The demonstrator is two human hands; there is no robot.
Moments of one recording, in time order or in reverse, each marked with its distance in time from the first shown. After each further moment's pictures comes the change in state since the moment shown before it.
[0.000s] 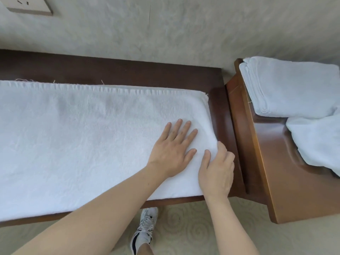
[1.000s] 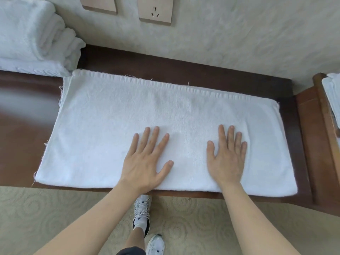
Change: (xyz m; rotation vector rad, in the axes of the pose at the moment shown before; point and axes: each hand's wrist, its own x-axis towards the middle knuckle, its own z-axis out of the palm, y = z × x) left_hand -0.230 -0.190 -0.026 -0.069 0.191 -0.325; right_hand -0.070 -0.148 0.054 -0.212 -0.224 -0.367
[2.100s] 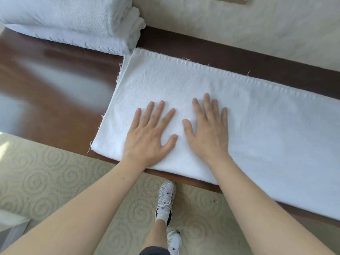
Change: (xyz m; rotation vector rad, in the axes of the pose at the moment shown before) left_hand -0.026 -0.100 -0.021 0.142 0.019 -0.221; right_hand -0.004 -0.178 0.014 0.088 -0.007 -0.491
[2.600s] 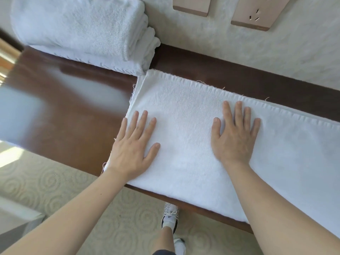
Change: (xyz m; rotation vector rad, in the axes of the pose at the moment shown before) left_hand 0.009 -0.065 -0.031 -0.019 -0.022 -0.067; right_hand 0.062 0.022 -0.005 -0.096 0.037 0.222
